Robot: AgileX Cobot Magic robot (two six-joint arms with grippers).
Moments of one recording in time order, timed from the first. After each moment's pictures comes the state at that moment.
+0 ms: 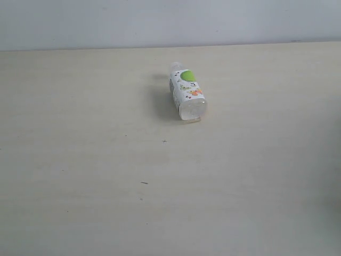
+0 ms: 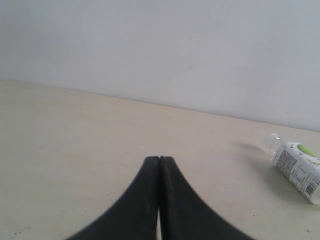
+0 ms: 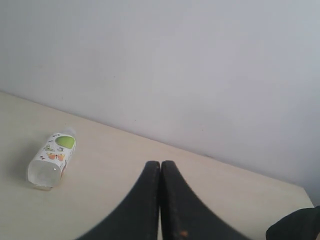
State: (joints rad) left arm 0.02 0.01 0.00 0.13 0.19 -0.33; right arm 0.25 0.00 -0.43 -0.12 0.62 -0.14
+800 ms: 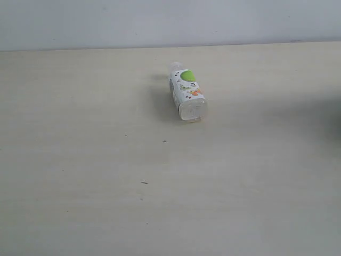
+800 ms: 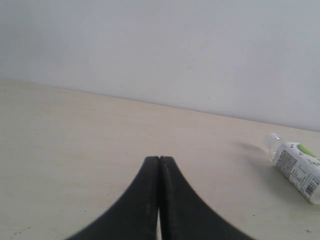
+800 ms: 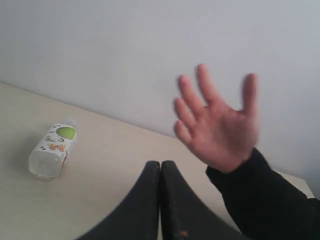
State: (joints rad) left arm 0.02 0.01 0.00 0.13 0.19 -0.33; right arm 0.25 0.00 -0.42 -0.12 0.63 -0.14
